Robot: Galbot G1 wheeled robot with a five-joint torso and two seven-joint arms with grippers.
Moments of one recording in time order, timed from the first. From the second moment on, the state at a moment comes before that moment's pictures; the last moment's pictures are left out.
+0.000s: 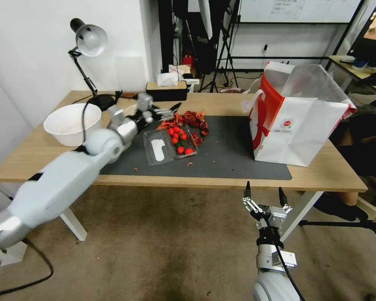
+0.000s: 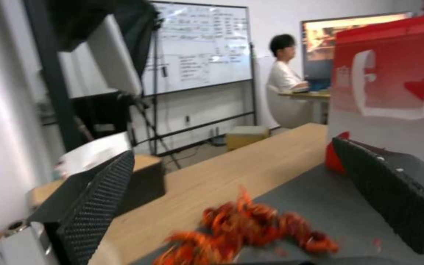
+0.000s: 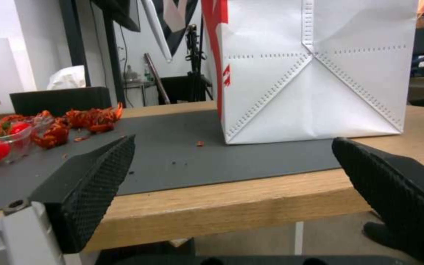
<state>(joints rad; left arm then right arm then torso) 0.45 -0.79 0.19 -1.53 -0.94 -0.07 0.19 -1.58 1.40 0.36 1.90 0.07 0.41 0.36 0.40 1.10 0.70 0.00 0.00</state>
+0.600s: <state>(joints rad) 0.95 -0.74 -0.23 -1.73 -0.84 -0.09 0.08 -1.58 1.41 0.34 1.89 0.07 0.41 0.36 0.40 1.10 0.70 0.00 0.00</state>
